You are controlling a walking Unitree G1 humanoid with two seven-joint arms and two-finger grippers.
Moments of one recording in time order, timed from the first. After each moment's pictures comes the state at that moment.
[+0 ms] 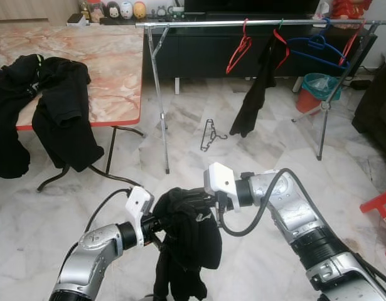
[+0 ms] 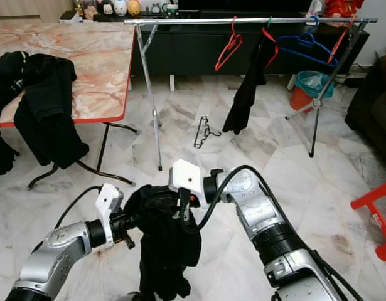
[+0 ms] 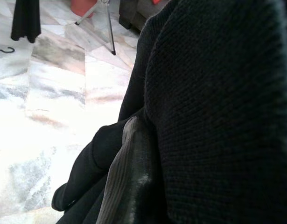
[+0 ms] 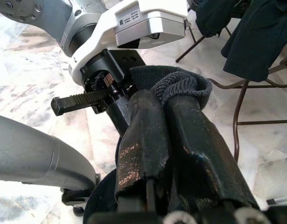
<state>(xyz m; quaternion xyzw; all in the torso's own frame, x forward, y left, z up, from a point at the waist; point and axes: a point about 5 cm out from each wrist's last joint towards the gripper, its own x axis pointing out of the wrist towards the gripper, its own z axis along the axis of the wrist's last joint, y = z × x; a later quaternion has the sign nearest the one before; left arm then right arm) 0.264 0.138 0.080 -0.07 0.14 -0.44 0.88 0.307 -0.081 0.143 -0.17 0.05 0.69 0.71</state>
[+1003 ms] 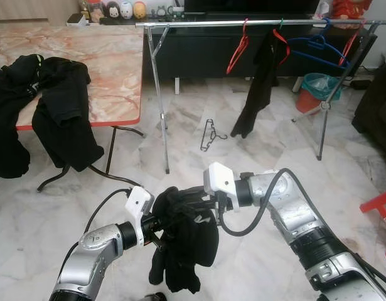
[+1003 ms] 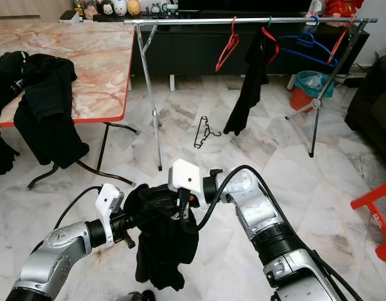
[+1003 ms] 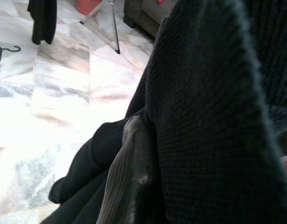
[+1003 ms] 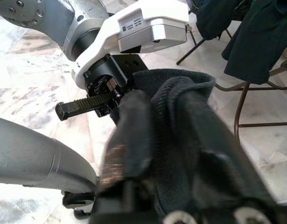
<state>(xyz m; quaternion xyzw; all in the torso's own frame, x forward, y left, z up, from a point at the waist) 0.265 0.139 0.079 -0.06 0.14 -0.44 0.89 0.307 -0.080 0.143 -0.17 0.05 0.69 0.71</state>
